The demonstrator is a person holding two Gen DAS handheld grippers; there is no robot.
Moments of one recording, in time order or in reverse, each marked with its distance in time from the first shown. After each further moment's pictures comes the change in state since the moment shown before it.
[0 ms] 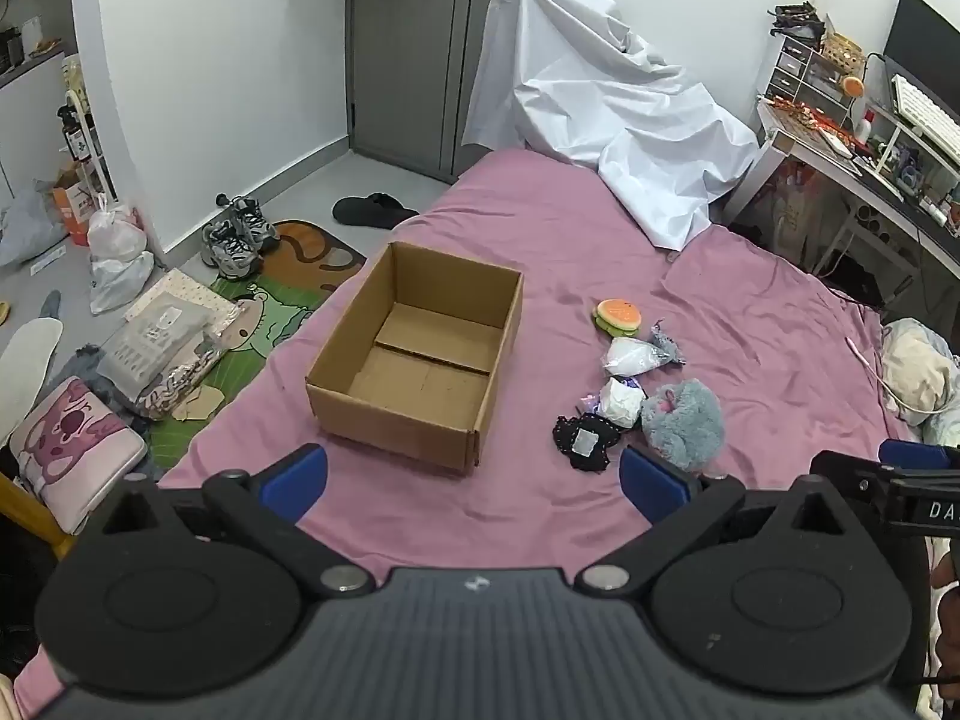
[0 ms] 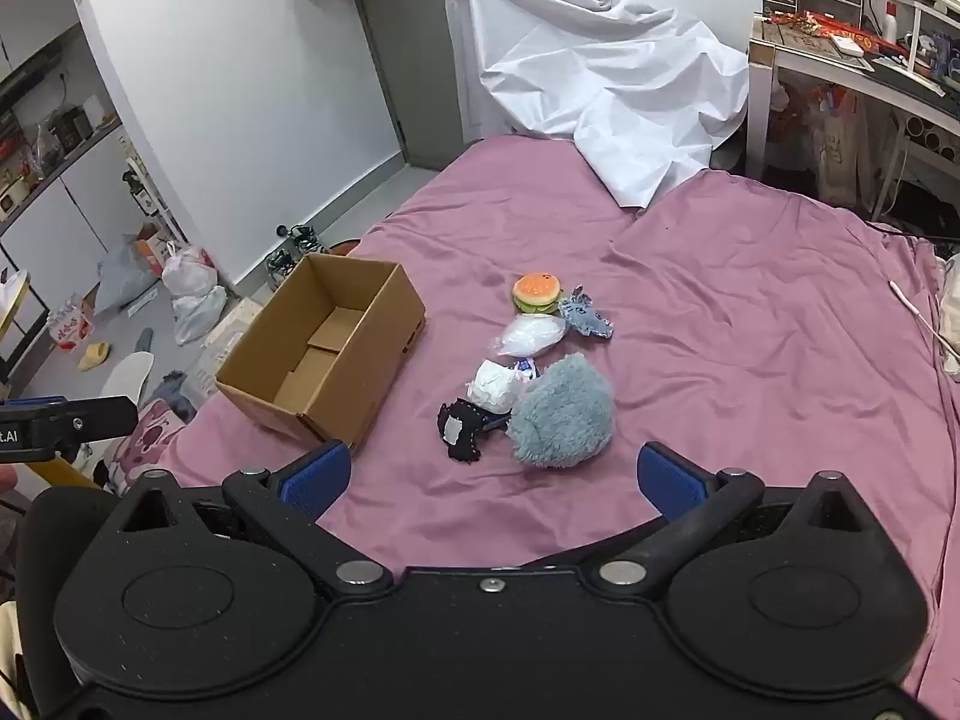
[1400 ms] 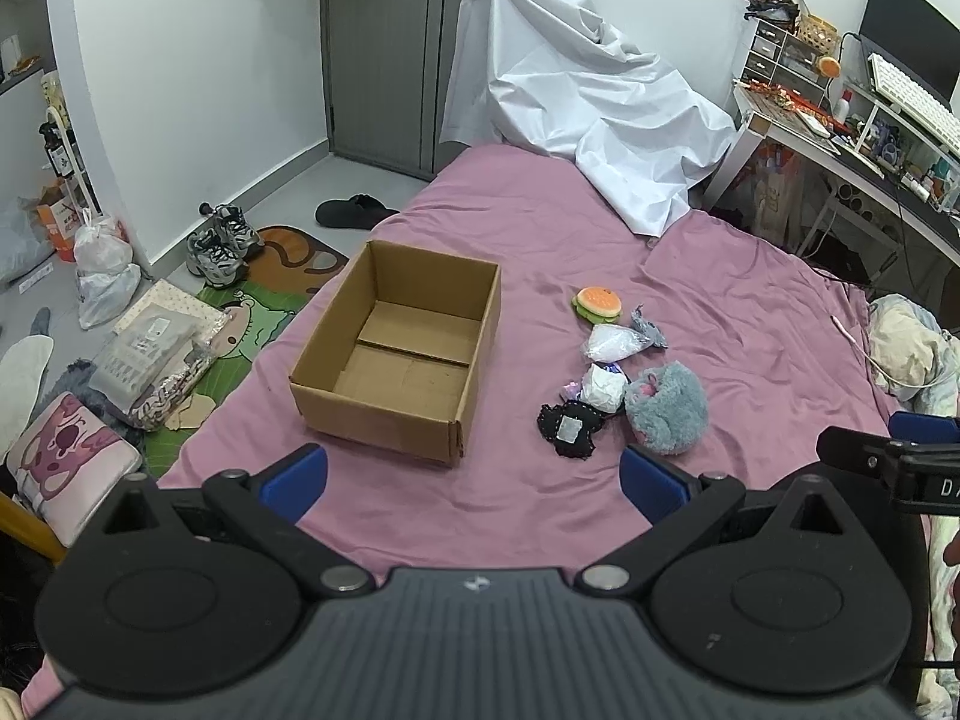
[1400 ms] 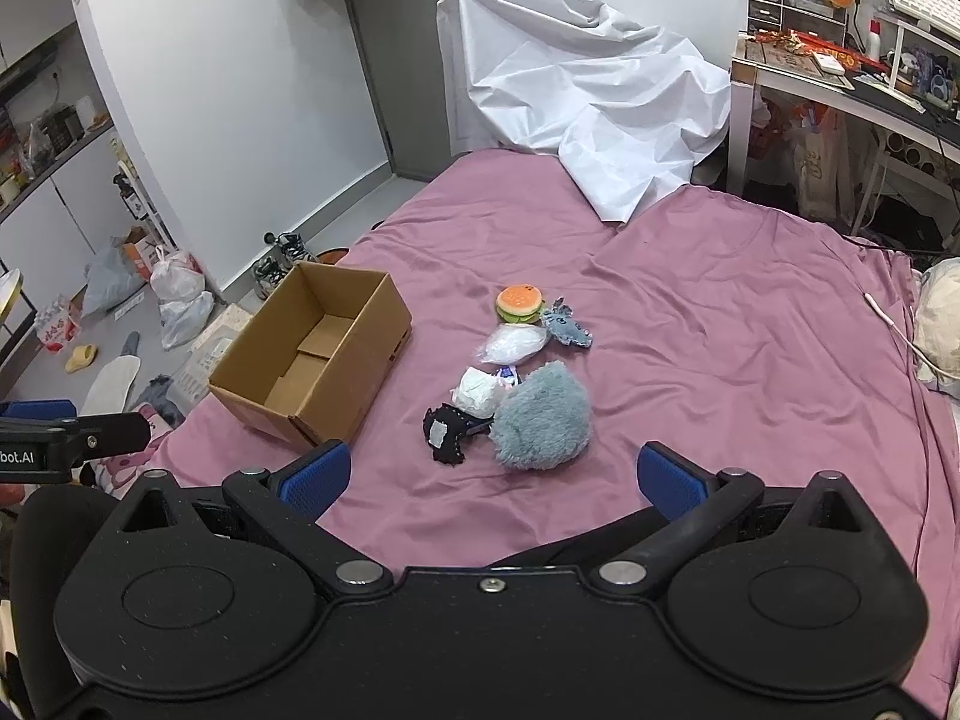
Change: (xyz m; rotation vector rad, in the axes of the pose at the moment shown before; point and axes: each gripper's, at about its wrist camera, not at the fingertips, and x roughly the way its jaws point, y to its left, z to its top) left arm -0.008 -0.013 -0.002 0.044 0.002 -0.026; right arm -0.015 0.001 -0.003 -0.013 -0.029 -0.035
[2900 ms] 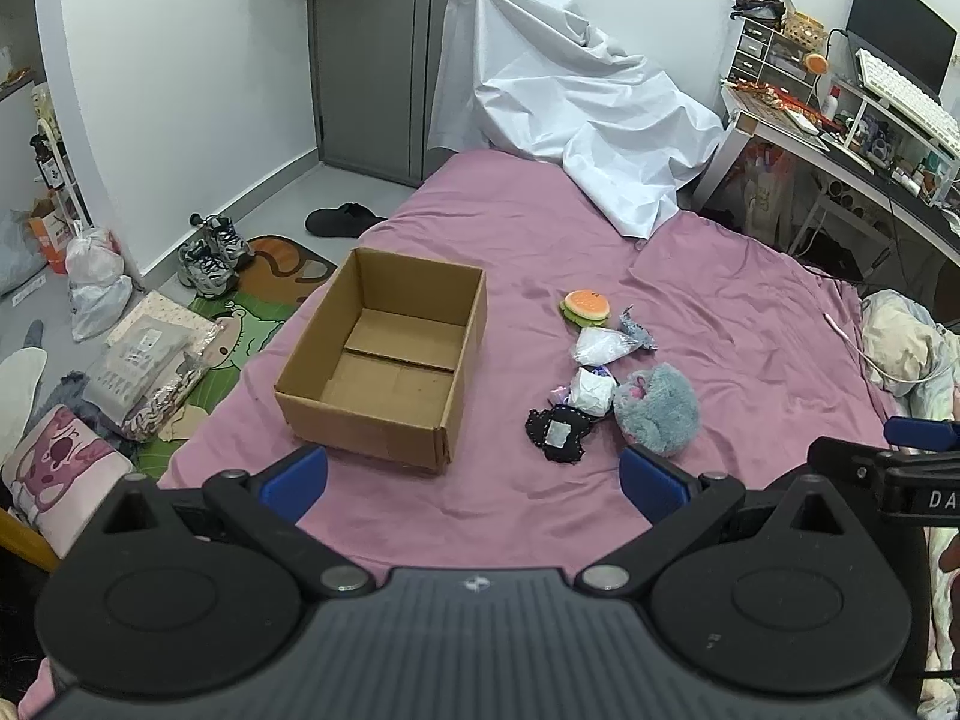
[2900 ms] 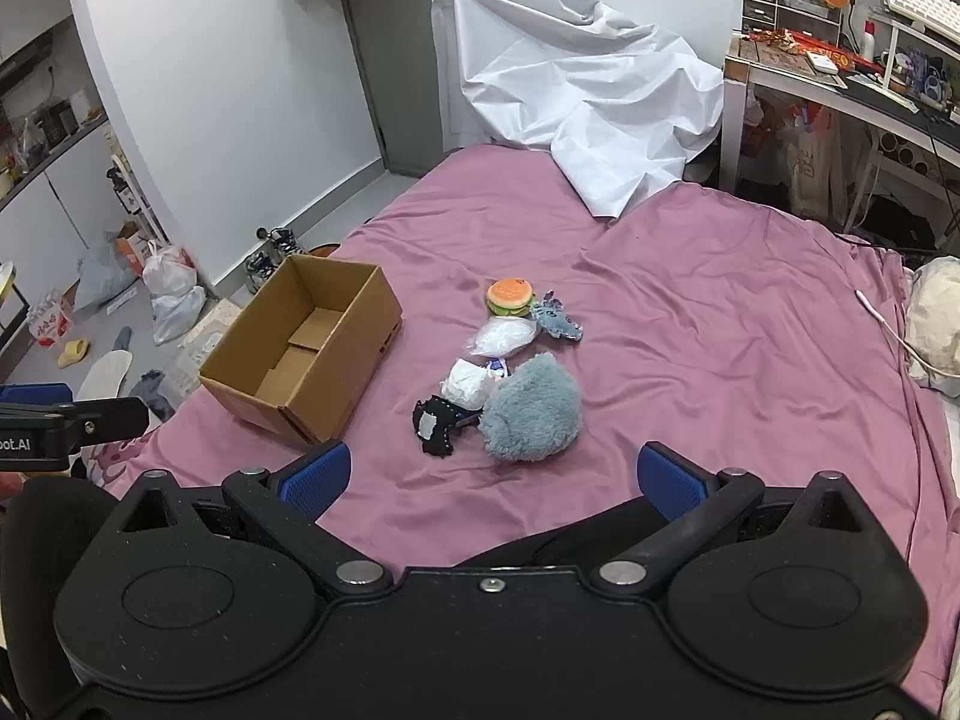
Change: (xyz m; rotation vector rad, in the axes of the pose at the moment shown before) left arm 0.006 -0.008 -0.003 0.021 -0.017 -0.013; right arm 0.003 -0.002 -0.006 -0.003 0.002 -0.022
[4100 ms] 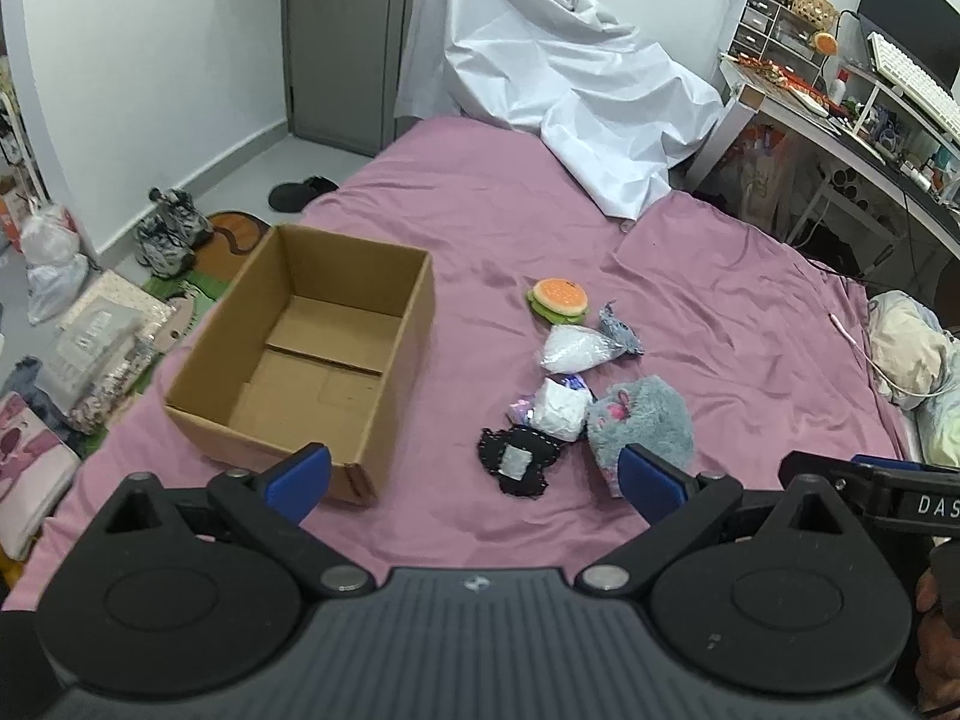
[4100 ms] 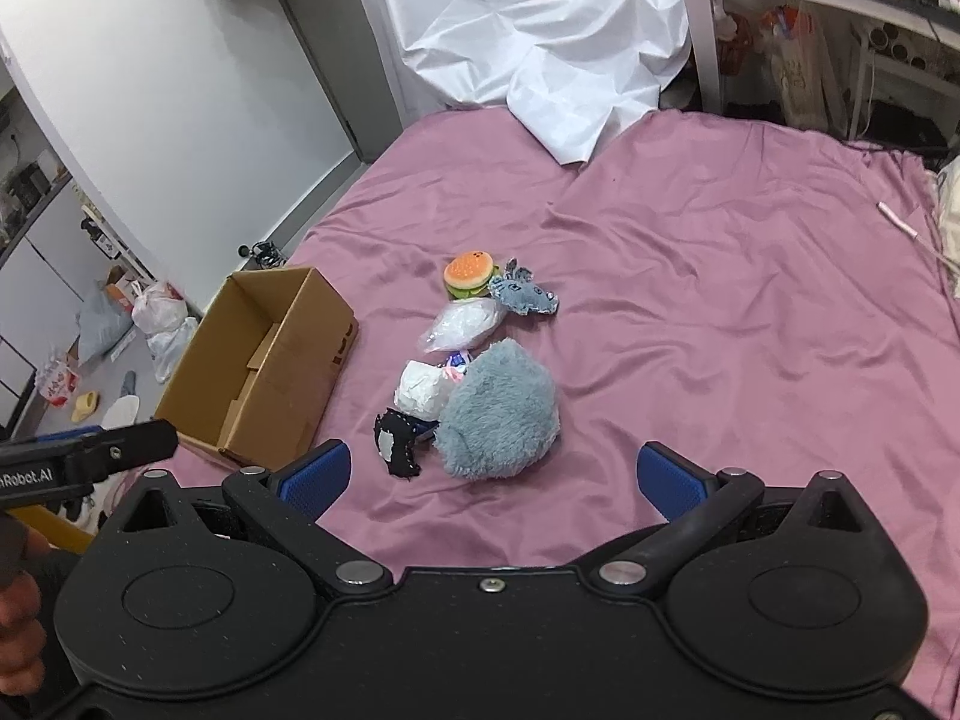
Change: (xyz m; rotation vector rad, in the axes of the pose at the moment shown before) left arm 0.094 -0.033 0.016 -0.022 0.053 -0.047; right arm 0.073 -0.057 0.006 0.177 0.061 0.072
